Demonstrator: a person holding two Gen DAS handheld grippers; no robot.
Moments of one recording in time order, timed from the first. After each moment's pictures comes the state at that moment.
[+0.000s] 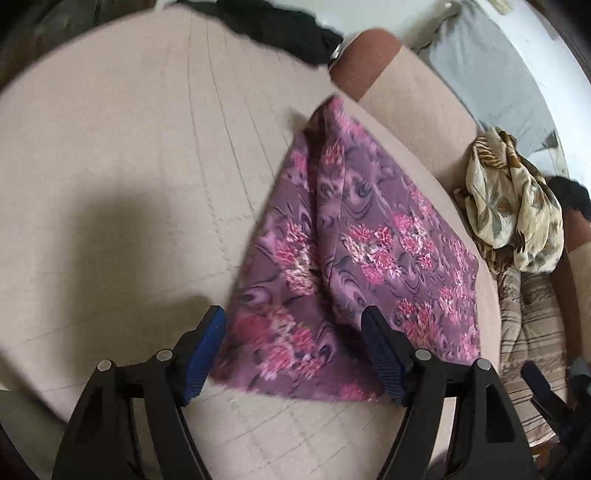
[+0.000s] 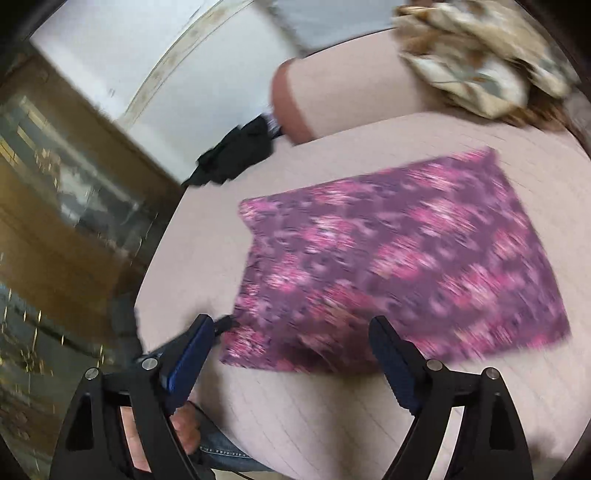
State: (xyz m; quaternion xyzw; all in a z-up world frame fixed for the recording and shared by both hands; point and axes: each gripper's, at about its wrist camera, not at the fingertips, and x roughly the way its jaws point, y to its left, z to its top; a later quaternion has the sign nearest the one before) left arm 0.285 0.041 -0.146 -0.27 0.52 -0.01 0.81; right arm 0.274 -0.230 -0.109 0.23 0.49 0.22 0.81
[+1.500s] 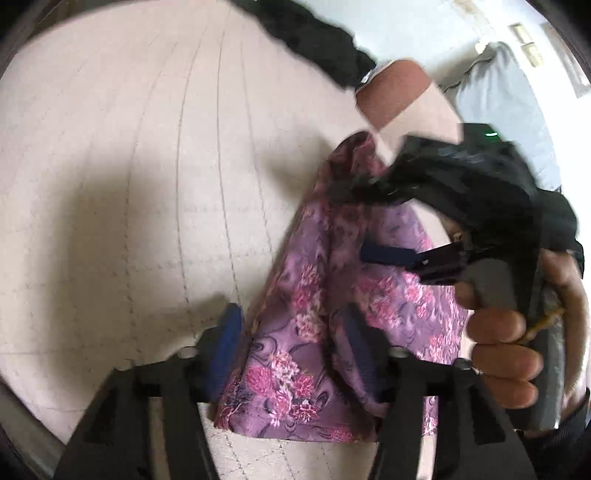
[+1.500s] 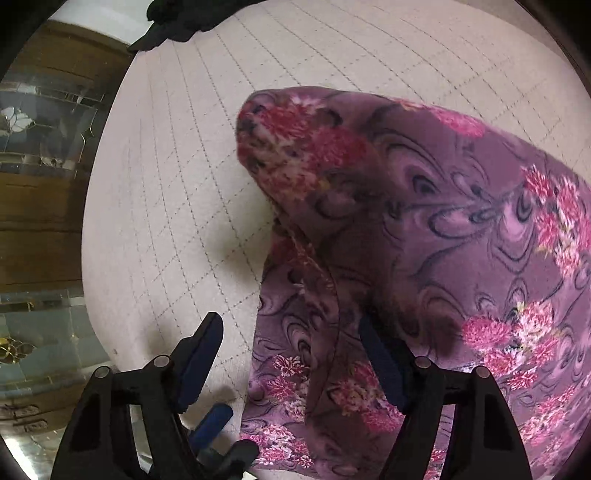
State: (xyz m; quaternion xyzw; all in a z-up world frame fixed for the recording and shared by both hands) left arm 0.296 0.058 -0.155 -0.34 0.49 0.01 0.80; right arm 0.486 -0.036 -0.240 0.13 0.72 0.25 0.63
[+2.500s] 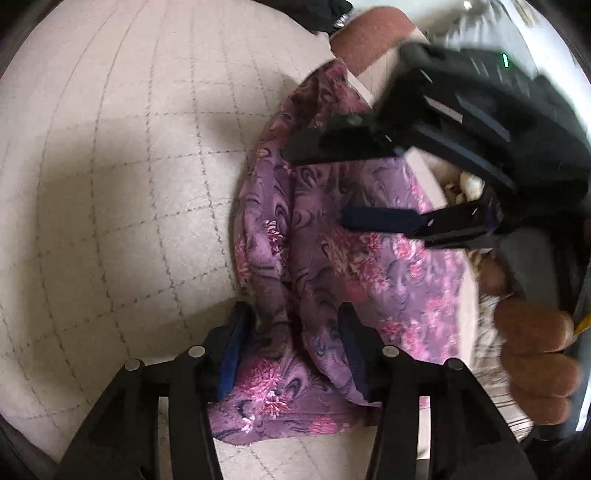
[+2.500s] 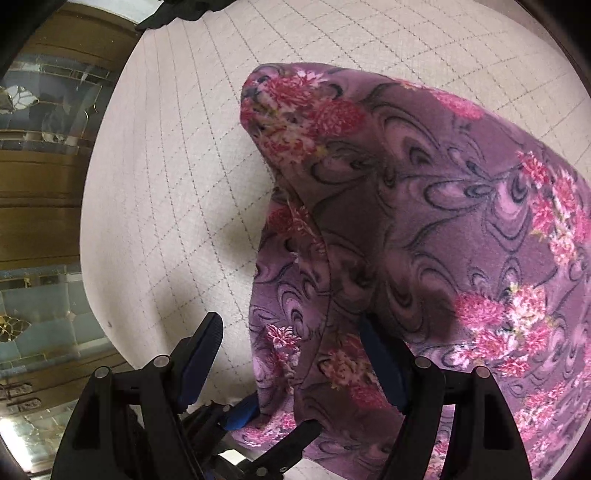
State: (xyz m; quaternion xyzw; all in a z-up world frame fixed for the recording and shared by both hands) left arm 0.321 0.026 -0.160 -0.29 0.55 -0.04 0.78; right arm 0.470 -0.051 -0.229 0.08 0.74 0.27 0.62
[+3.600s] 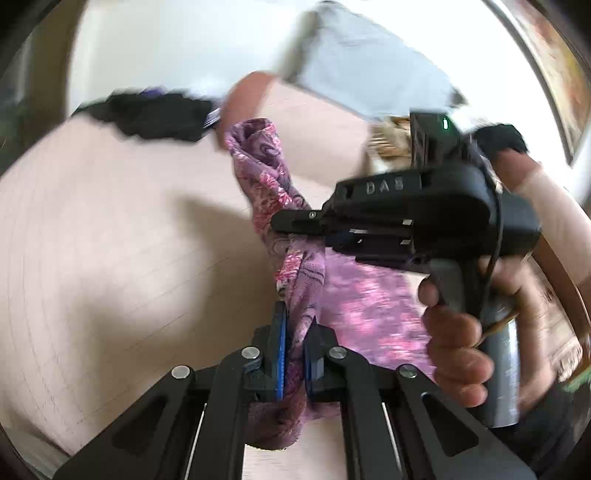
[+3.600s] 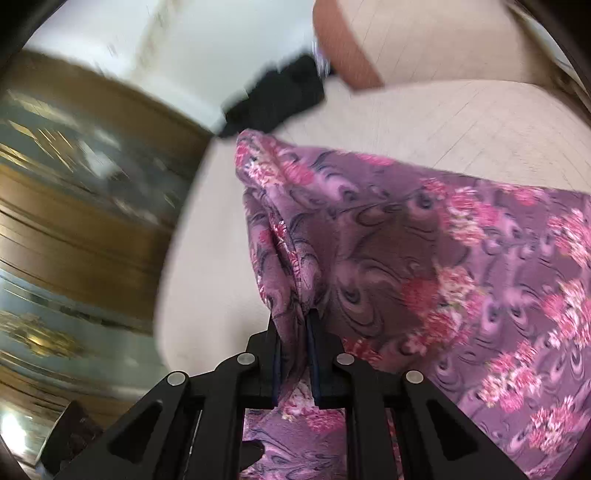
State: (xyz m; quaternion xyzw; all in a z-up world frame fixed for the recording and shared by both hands) left arm 0.270 -0.070 -0.028 -0.12 0.40 -0.13 0.90; right arm 0.403 -0.171 -0.137 0.29 0.54 0.33 0.72
